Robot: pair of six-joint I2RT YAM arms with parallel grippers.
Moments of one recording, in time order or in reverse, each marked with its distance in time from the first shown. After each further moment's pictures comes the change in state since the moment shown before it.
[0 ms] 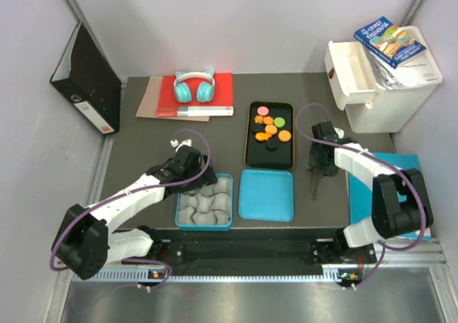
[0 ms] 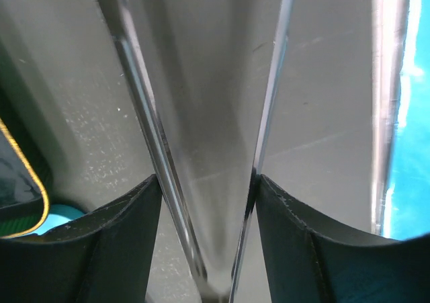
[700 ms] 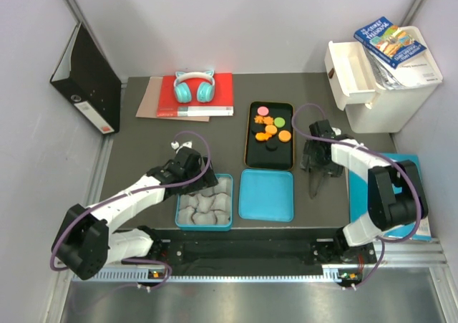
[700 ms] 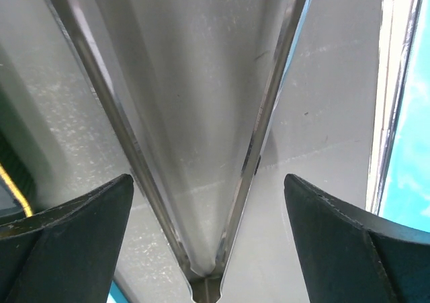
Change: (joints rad) left arm 0.000 -0.001 -0.020 0.006 0.027 -0.002; right arm 0.000 0.090 0.041 -0.020 0.000 -0.031
